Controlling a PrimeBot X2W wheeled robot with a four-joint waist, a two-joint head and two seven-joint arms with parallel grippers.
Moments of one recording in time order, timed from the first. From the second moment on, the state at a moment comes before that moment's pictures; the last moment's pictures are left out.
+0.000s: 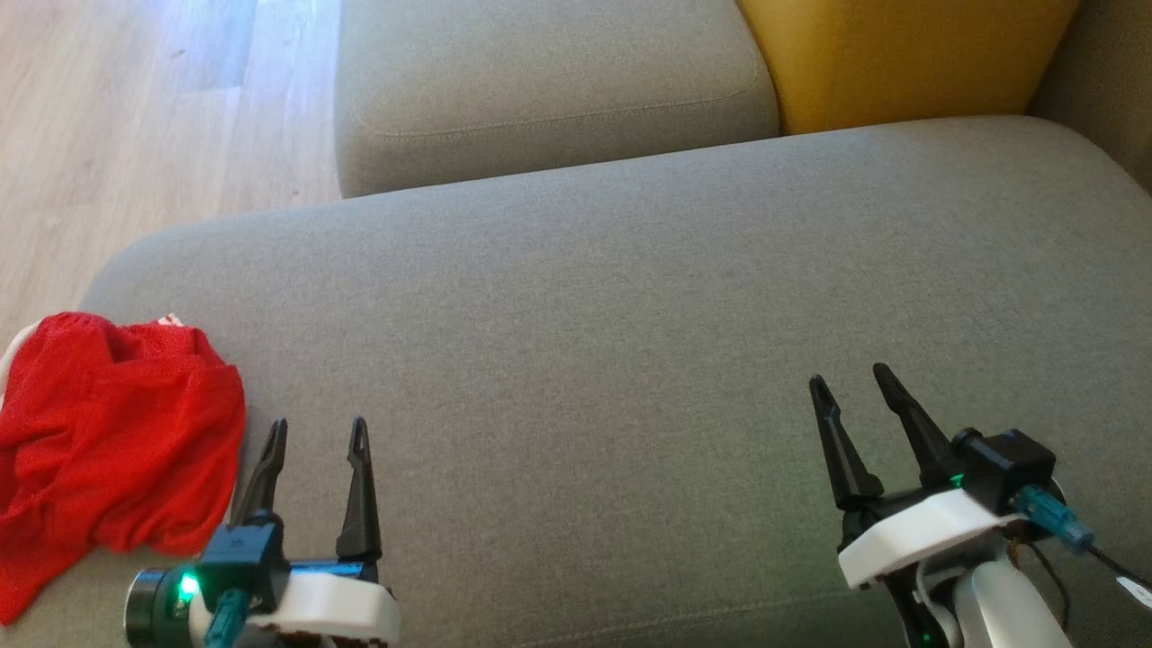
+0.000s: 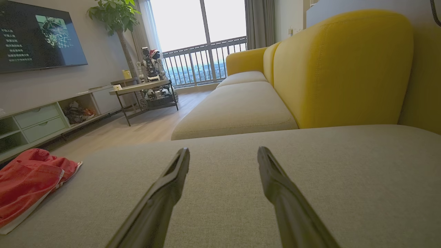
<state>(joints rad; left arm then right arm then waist) 0.13 0.13 -0.24 0.01 -0.12 0.19 -0.25 -0.07 -0.04 0.04 0.28 0.19 0.13 -0.25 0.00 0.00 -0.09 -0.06</state>
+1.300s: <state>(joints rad) 0.20 0.12 -0.08 0.02 -0.04 0.10 -0.25 -0.03 -0.04 0.20 0.26 0.27 0.13 -0.25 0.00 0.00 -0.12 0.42</state>
